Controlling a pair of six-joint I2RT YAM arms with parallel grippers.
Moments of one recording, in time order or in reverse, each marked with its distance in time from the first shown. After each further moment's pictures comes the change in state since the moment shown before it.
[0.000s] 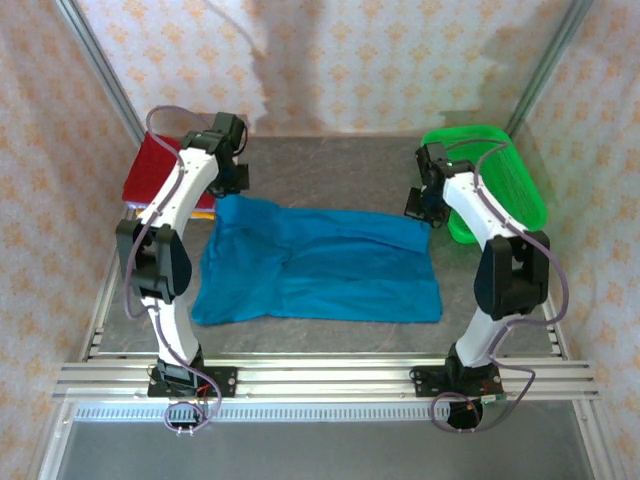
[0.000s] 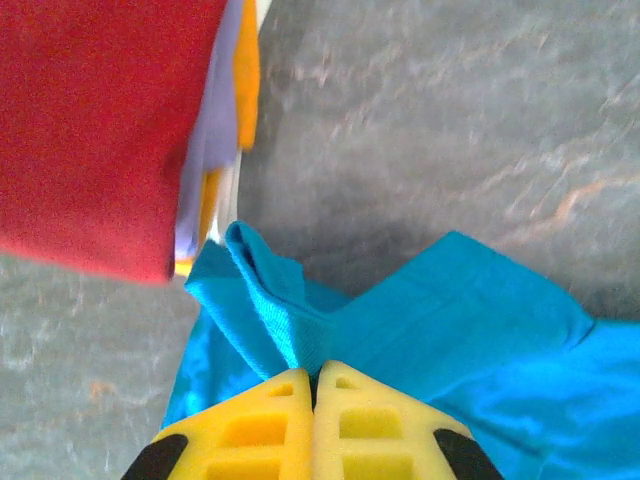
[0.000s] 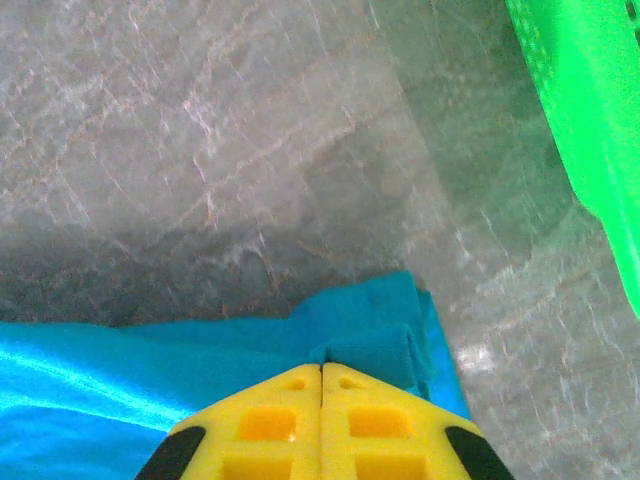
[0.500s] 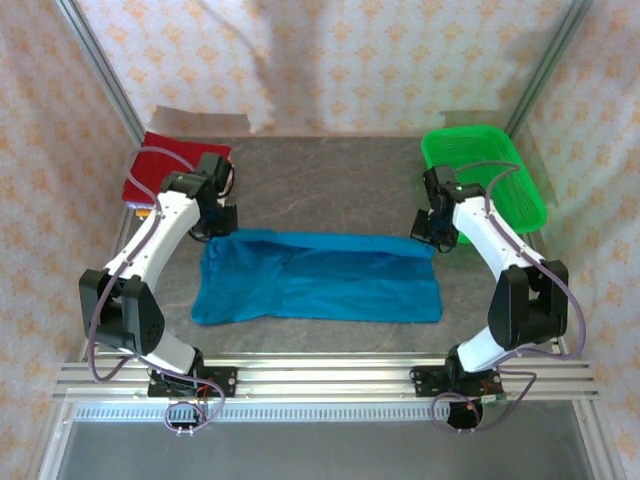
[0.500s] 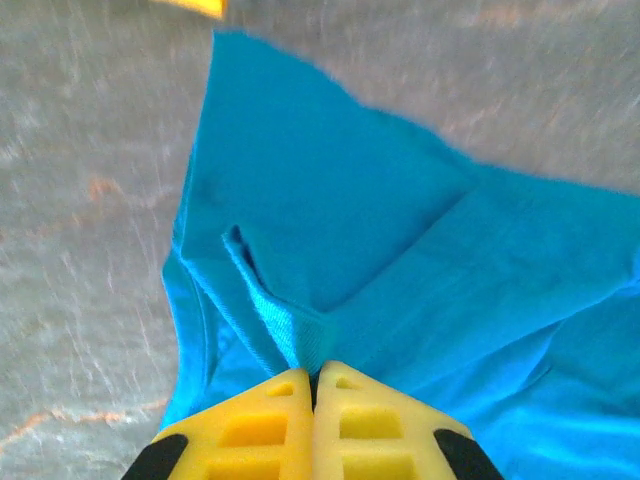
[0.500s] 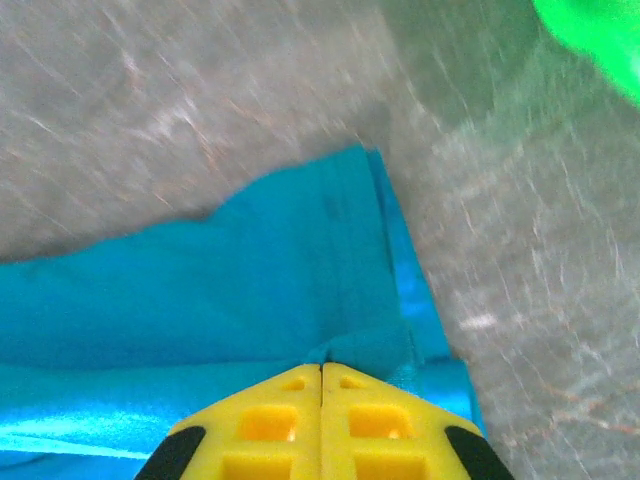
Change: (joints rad) left arm -0.018 -0.362 -0.470 0.006 0.064 -0.069; right arm 0.000 -0.193 -0.249 -0.006 -0.021 0.049
